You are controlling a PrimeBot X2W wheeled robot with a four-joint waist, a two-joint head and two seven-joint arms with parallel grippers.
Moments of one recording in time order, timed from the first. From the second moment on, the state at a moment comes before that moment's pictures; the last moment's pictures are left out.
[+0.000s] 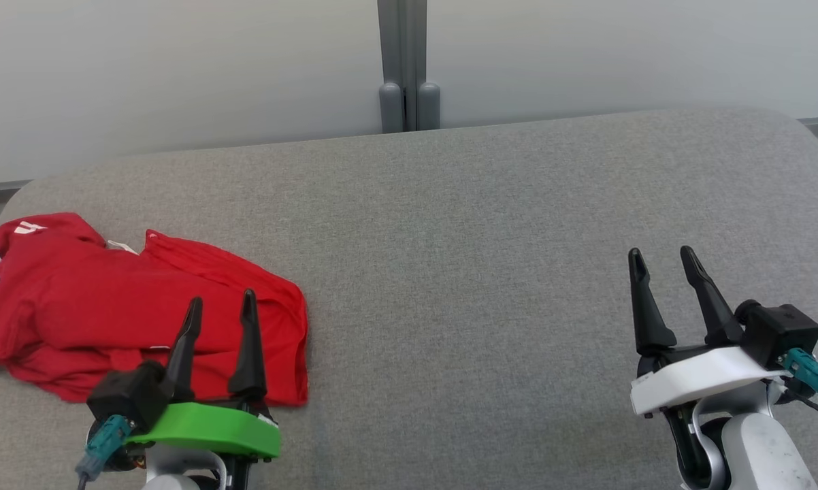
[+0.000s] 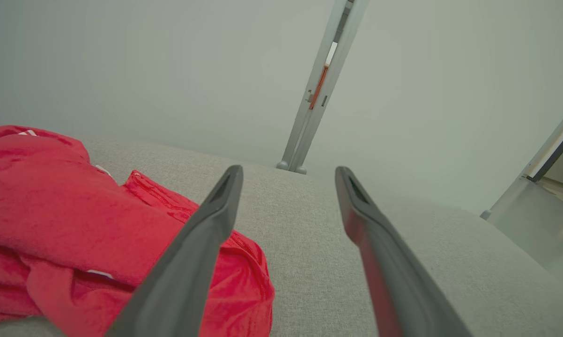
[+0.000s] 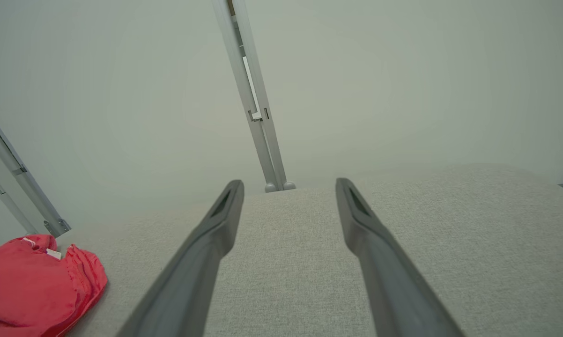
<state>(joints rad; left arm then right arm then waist) -0.03 0.06 -0.14 0.05 -0.45 -0.02 -0.15 -0.08 -0.05 0.00 0.07 0.26 0.13 -0.15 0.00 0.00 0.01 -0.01</state>
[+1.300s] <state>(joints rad) -0.01 0.05 -0.16 0.10 -0.26 -0.03 -0.24 -0.07 -0.05 0.05 0.06 0.16 0.13 -0.24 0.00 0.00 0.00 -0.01</state>
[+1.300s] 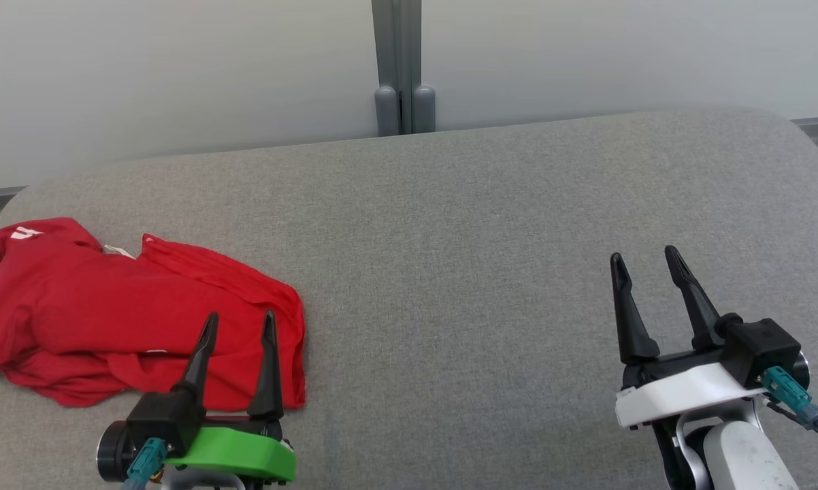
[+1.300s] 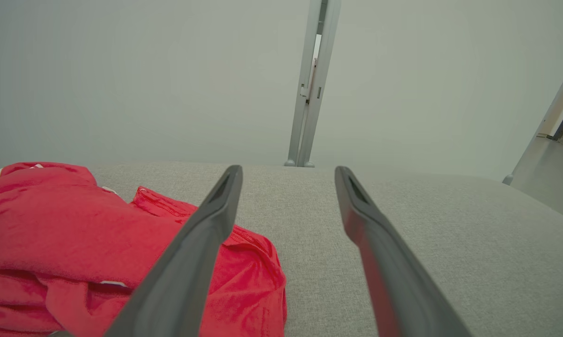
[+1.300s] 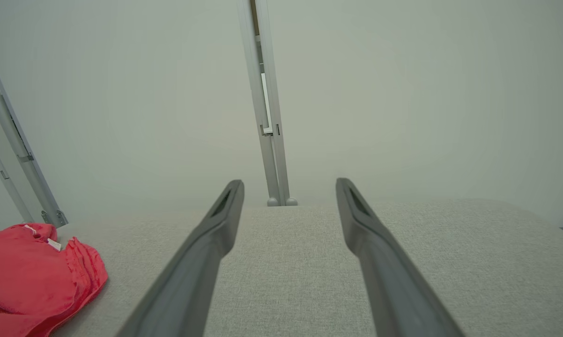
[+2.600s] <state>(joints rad) 0.00 0.05 -0.17 0.16 -0.14 0.01 -0.26 -0.03 -0.05 0.12 0.11 0.12 0.13 -0.26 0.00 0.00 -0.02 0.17</state>
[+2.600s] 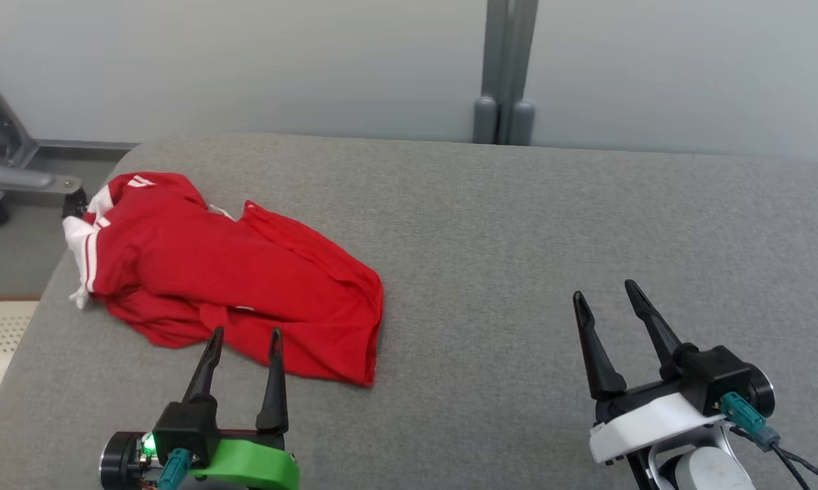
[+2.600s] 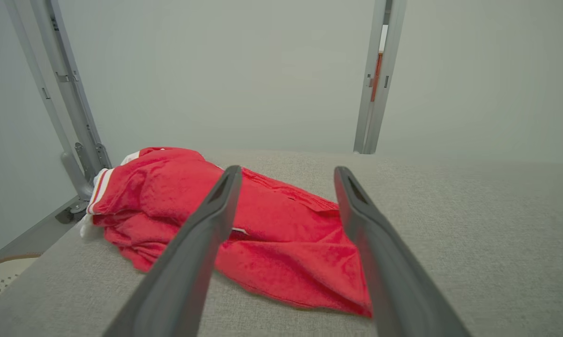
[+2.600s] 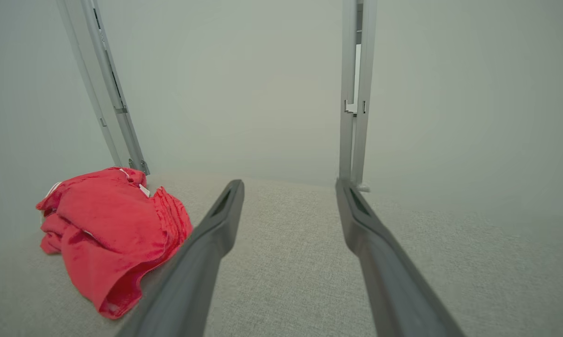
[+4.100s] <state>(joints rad) -0.12 0.09 -0.03 0.19 -0.07 -0.03 -0.26 -0.10 -0.05 0.13 0.09 0.05 0.13 -0.26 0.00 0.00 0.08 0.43</state>
